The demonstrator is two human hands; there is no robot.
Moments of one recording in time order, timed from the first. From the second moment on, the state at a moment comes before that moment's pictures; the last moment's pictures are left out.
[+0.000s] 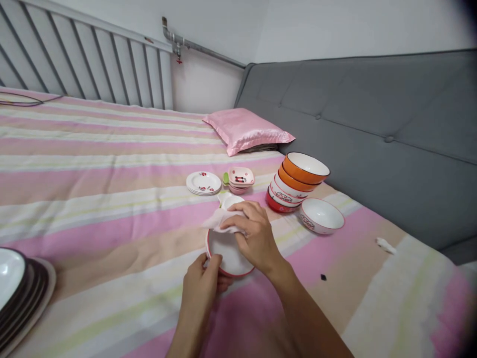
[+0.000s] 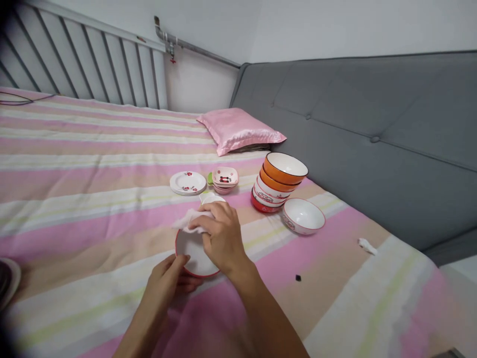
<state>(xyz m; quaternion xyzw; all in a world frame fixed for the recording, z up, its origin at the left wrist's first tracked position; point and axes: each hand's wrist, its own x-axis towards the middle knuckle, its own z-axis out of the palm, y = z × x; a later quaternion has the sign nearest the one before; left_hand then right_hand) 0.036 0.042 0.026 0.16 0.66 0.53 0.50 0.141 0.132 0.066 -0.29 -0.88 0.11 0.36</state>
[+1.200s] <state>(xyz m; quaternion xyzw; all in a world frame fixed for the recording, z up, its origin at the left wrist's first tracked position) 0.017 0.032 0.040 0.34 0.74 0.53 0.24 0.133 0.134 0.058 -0.29 -0.61 0.71 0.20</state>
